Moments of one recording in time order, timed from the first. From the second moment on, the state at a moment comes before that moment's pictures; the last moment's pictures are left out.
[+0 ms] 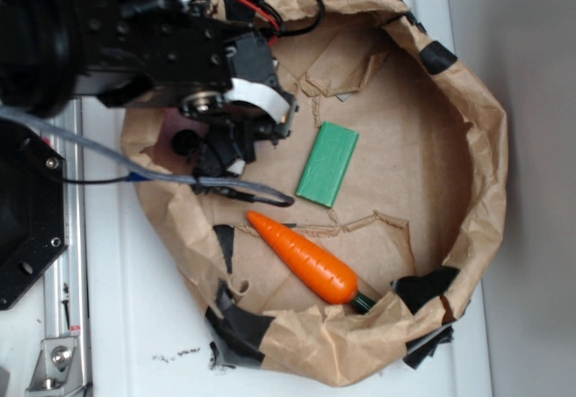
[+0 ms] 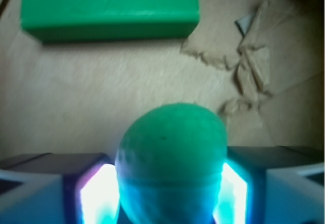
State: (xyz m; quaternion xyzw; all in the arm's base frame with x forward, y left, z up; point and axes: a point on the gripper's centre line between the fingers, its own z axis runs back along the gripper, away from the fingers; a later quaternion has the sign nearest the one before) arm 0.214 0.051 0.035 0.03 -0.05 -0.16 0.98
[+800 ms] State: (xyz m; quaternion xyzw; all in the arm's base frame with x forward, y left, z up) arm 0.269 -0.007 0.120 -0.01 -0.09 -0.02 1.00
